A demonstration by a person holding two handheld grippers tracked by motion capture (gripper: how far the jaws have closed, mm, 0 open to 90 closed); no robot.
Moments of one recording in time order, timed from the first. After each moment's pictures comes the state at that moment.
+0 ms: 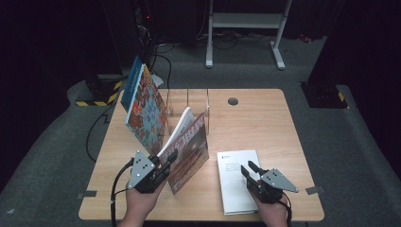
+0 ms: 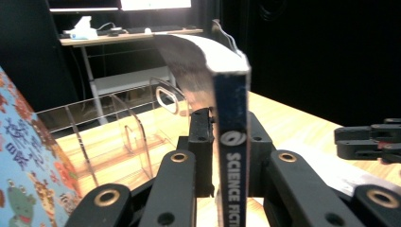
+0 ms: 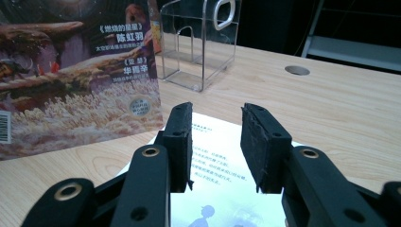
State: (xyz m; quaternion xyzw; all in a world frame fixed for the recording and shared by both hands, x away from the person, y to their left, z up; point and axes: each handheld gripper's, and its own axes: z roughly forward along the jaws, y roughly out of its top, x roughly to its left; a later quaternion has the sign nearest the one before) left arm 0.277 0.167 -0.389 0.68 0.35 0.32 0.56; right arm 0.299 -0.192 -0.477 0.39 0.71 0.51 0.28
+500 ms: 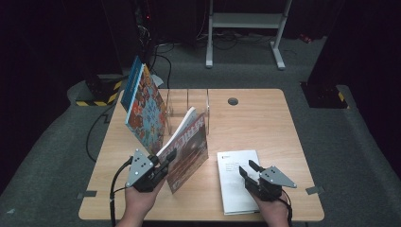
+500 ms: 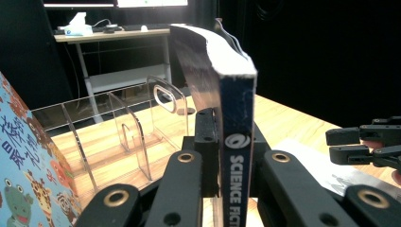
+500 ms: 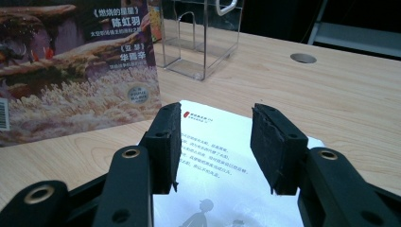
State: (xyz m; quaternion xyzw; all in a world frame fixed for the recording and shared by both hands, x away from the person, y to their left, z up) left arm 0.279 0.171 -0.387 0.68 0.35 0.31 0.56; right arm 0.306 -0.192 -0.478 0.39 0.73 0.50 0.27
